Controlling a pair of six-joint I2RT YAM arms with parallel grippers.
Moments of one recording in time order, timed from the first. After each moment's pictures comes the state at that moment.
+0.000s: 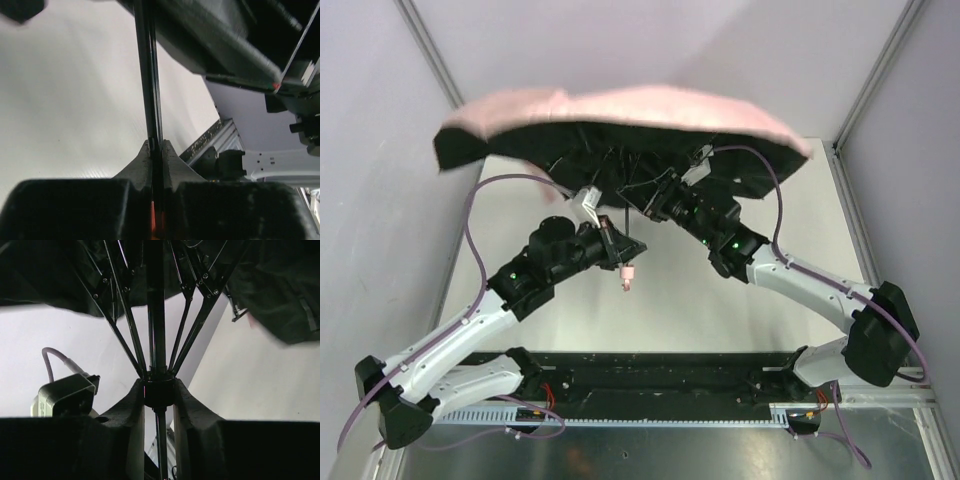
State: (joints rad) left arm -0.77 0.94 0.88 -0.19 0.13 -0.73; right arm 0.80 1.41 1.11 0.38 0.00 1.01
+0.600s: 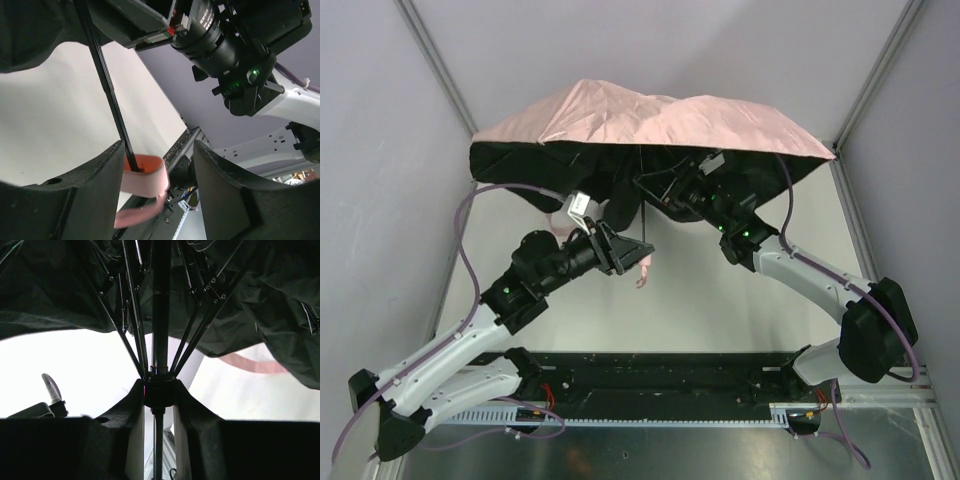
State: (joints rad) left arm -0.77 0.85 0.78 0.02 0.19 -0.76; right arm 0.68 1.43 1.08 0.47 -0.19 1.05
